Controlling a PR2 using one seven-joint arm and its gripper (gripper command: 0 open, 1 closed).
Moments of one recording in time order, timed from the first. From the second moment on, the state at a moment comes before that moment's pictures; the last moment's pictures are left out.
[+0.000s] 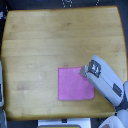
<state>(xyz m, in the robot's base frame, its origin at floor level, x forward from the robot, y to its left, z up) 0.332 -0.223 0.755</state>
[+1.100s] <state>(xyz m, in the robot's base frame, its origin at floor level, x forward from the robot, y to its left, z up) 0.321 -0.238 0.737</state>
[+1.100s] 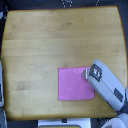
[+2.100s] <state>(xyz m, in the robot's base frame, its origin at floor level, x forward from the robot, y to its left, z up) 0.328 -0.232 0.737</state>
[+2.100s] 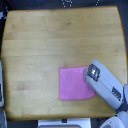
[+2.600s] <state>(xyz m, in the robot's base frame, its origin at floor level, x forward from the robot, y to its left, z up) 0.331 -0.224 0.742</state>
